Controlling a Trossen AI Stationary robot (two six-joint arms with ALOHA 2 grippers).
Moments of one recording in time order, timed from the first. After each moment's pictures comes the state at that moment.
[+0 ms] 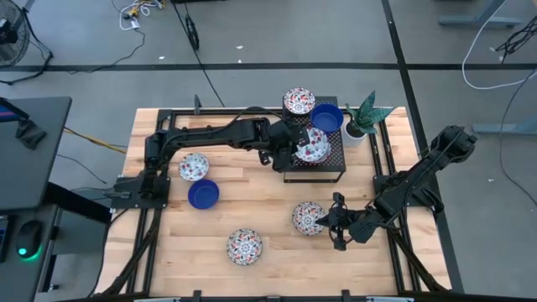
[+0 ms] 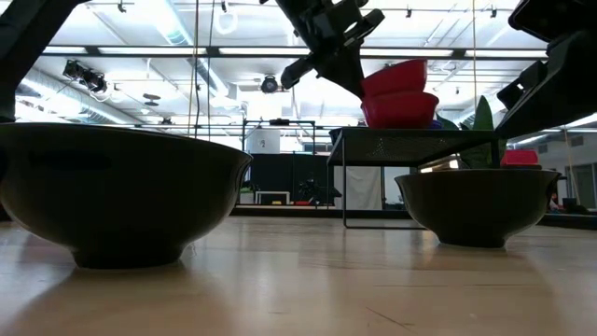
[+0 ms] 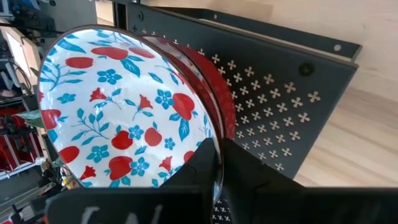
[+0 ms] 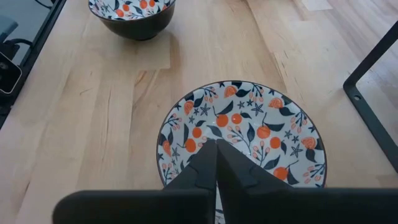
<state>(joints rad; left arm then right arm) 0.13 2.02 1.93 -0.72 -0.13 1.53 0.72 1.31 0.52 0.01 0.58 0.56</state>
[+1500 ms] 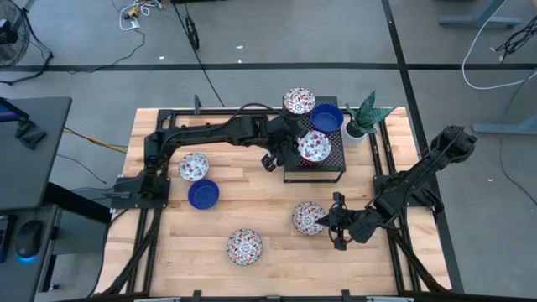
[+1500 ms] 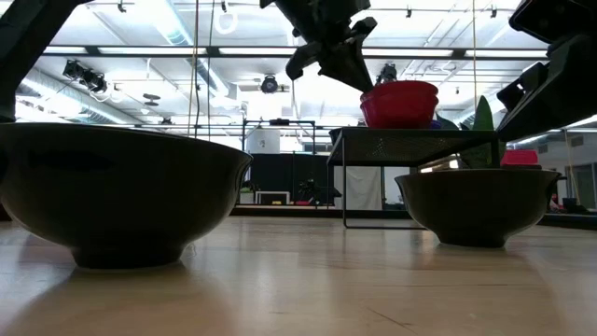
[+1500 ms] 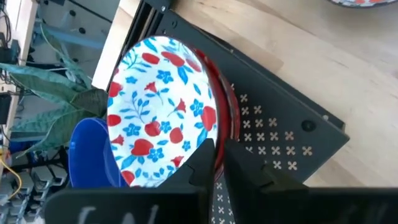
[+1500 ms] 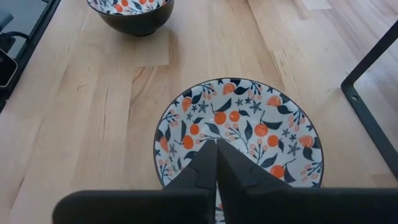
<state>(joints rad) 0.15 2.01 1.93 -0.71 0.00 1.16 0.72 1.31 0.52 0.00 0.58 0.55</state>
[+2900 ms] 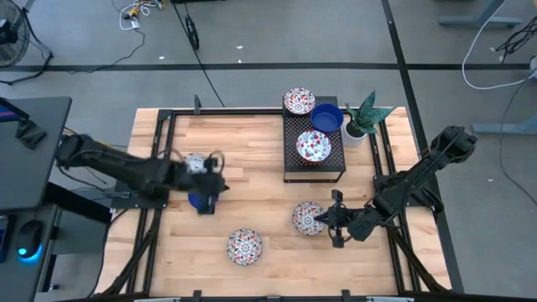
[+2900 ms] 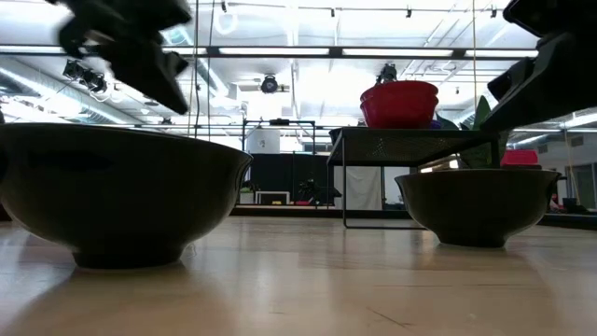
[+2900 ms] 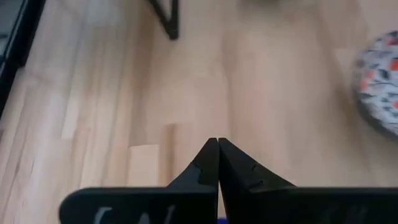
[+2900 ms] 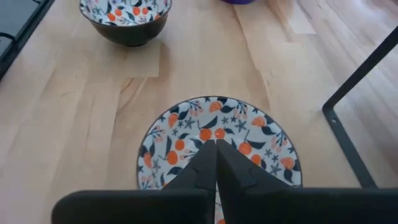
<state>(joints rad) -0.26 1.10 0.73 -0.46 -0.32 -0.03 0.69 1.31 0.52 0.04 0.61 0.44</state>
